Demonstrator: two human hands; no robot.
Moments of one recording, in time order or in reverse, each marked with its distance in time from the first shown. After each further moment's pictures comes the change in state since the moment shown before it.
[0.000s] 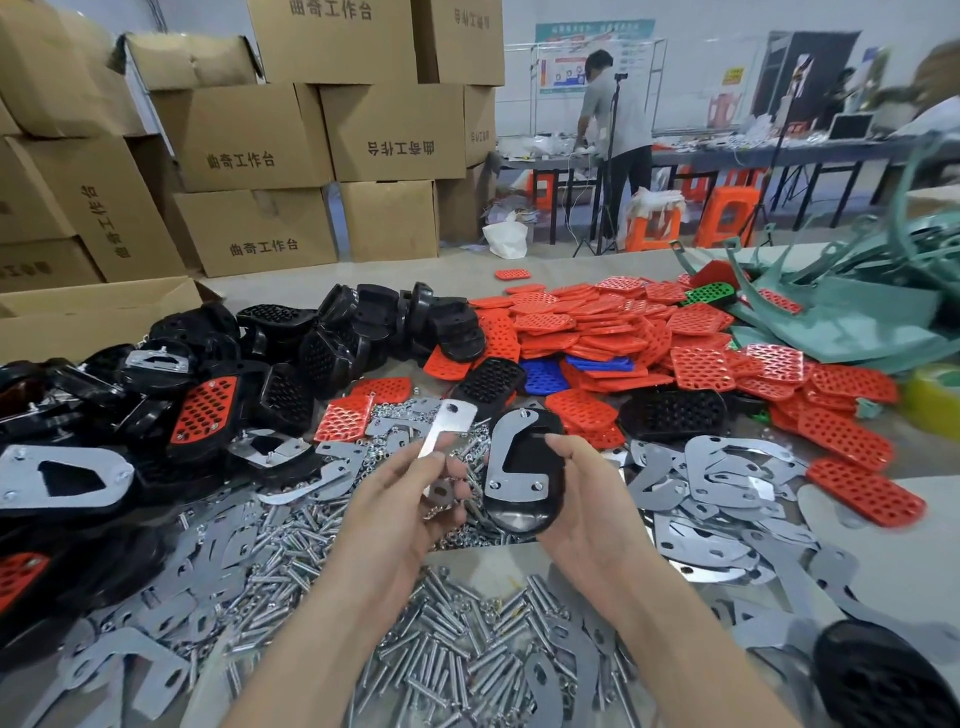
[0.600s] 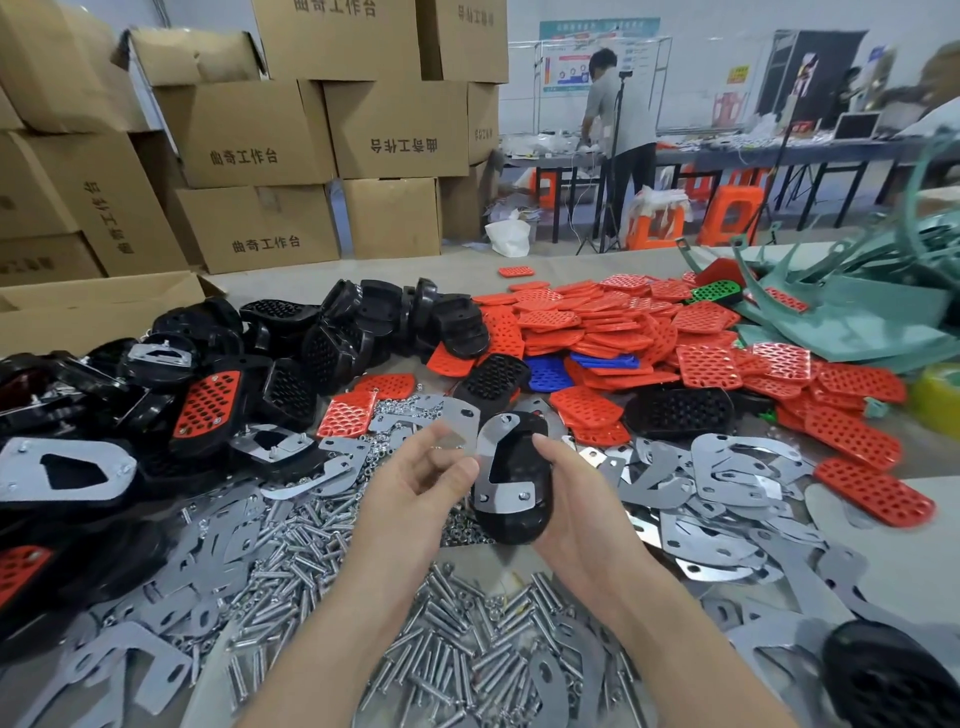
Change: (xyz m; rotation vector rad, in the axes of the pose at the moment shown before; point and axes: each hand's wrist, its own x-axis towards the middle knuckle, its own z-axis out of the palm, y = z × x) left_hand 0.000 -0.009 0.000 0.332 0.008 0.191; right_hand -0.010 0.003 0.016 -0.120 0.025 0.028
